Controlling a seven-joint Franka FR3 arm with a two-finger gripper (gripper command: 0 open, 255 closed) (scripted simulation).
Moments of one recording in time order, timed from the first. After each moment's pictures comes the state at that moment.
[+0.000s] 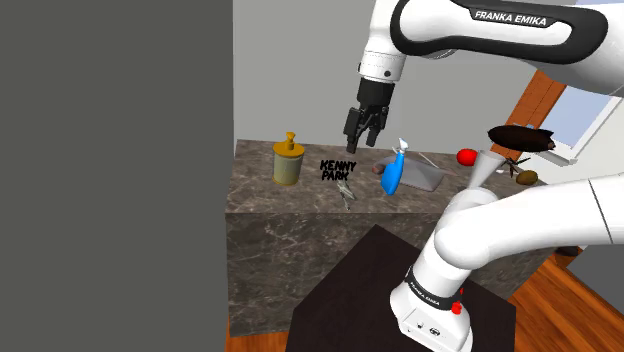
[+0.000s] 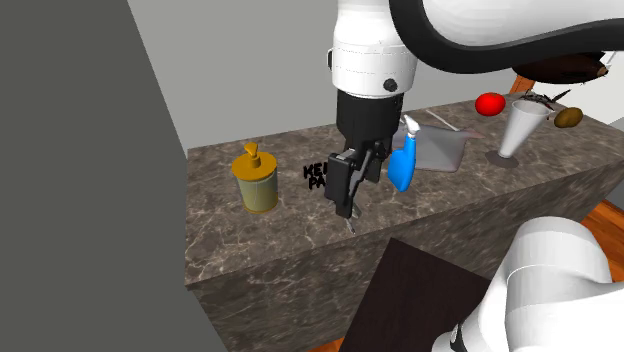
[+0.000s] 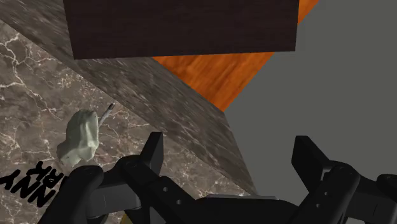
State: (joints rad) arm -0.02 -0.83 0.06 -2.43 0.10 1.55 0.08
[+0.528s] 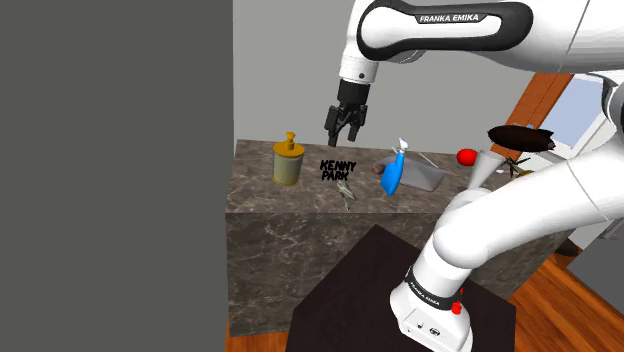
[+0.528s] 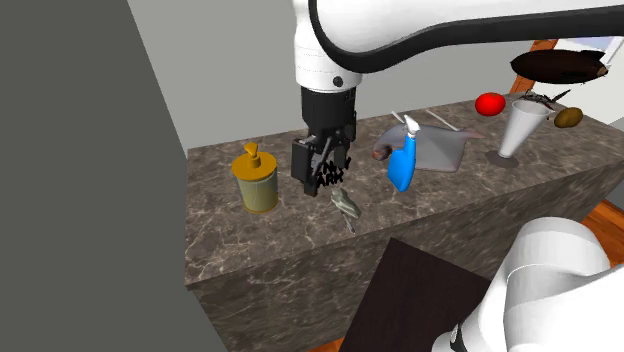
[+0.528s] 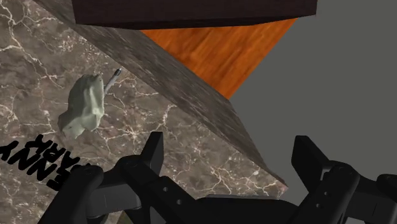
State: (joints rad) arm -0.04 -0.61 0.02 -2.35 0.07 1.69 0.02
